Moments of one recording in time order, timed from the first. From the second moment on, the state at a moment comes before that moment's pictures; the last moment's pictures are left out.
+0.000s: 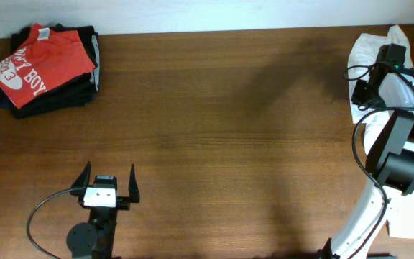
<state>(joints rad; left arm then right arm) 0.10 0.01 0.01 -0.07 0.13 0.13 -0.38 2.29 1.77 -0.70 0.18 0.00</state>
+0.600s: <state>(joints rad) 0.10 0.01 0.01 -0.07 0.13 0.13 -0.34 2.18 1.91 -0.89 0.21 0.11</state>
